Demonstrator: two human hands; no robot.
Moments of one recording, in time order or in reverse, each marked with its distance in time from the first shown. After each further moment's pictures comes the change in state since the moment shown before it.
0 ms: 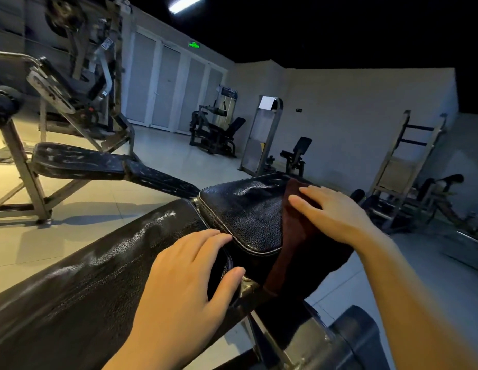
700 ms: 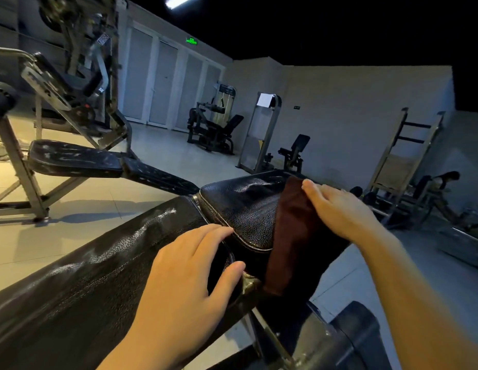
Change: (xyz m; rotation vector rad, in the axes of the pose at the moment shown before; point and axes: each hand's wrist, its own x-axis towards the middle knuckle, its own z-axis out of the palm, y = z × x) left_hand 0.003 -0.001 -0.001 -0.078 0.017 0.020; right_hand -0.008 -0.005 -0.002 0.128 0.044 0.109
